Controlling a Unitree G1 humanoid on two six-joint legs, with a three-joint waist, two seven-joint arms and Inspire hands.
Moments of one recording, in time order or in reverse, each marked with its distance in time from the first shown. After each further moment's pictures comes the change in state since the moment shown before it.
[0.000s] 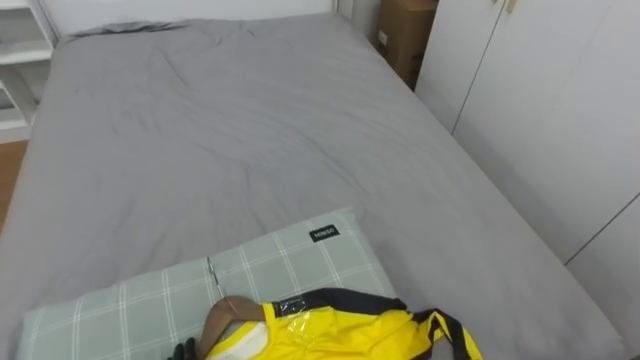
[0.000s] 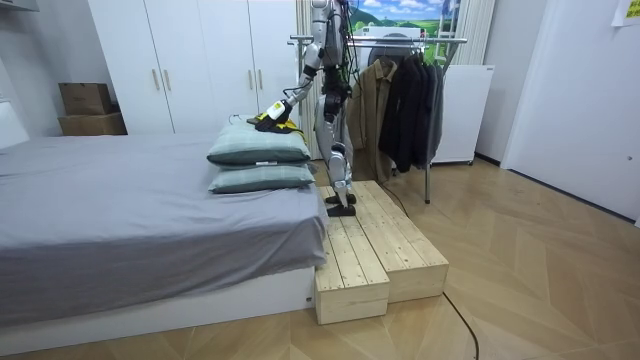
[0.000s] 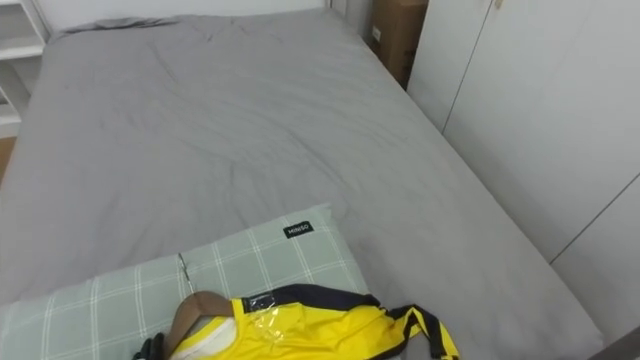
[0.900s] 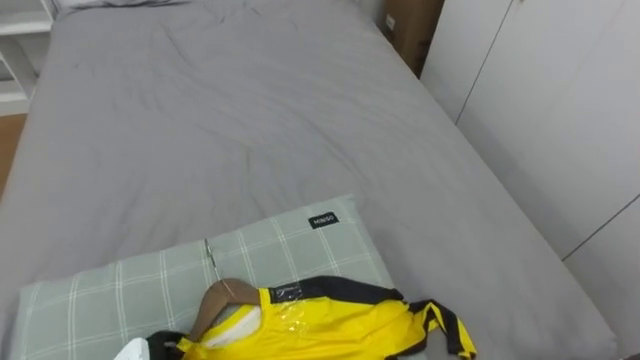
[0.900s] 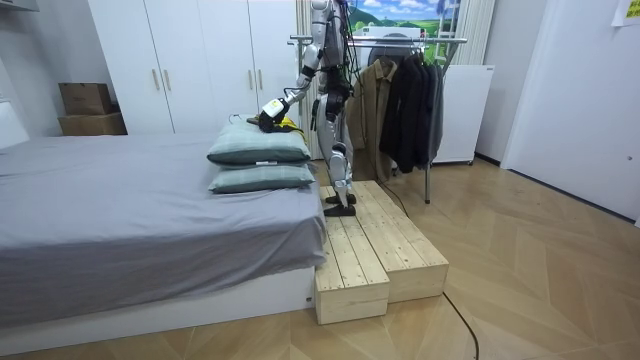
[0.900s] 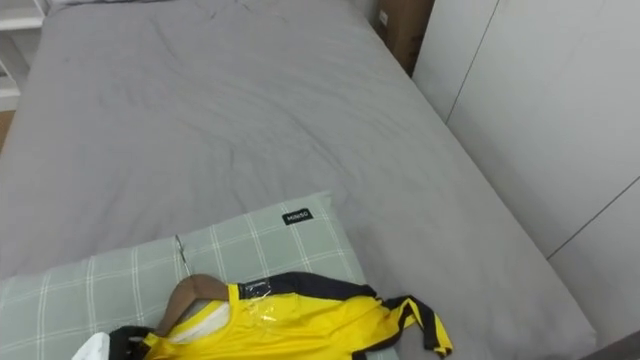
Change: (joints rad) left arm -0.053 0.029 0.059 0.016 -0.086 0.004 0.145; right arm -0.053 0.006 0.063 -0.005 0.000 0.000 -0.015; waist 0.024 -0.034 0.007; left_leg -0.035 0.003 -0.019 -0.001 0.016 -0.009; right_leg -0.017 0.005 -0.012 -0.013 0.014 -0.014
